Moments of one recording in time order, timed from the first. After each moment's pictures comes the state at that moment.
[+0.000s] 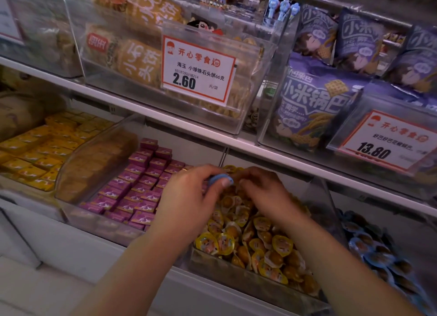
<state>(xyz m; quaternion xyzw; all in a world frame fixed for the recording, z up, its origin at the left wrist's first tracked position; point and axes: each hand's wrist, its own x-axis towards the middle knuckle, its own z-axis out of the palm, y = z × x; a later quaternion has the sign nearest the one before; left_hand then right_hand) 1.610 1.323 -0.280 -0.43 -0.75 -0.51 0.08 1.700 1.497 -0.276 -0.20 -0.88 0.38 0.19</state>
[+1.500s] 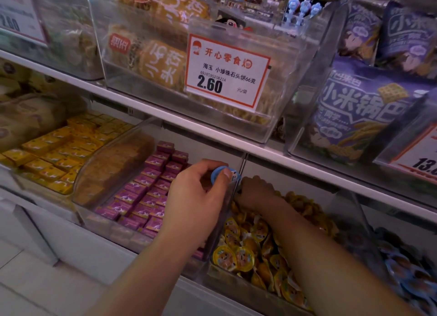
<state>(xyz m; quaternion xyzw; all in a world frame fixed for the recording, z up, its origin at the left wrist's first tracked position) 1.597 1.322 -0.279 -0.30 -0.68 -0.67 -0.03 1.601 1.551 -0.352 -0.32 -0.94 0.01 -0.08</state>
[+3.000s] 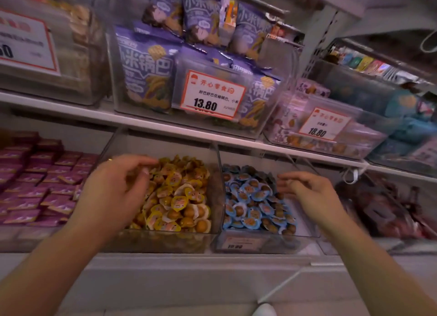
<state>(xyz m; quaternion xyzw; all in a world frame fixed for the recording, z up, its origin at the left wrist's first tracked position) 1.682 1.347 -0.273 -0.49 -0.70 -0.51 0.04 1.984 1.538 -0.214 -0.45 -0.73 0.38 0.34</state>
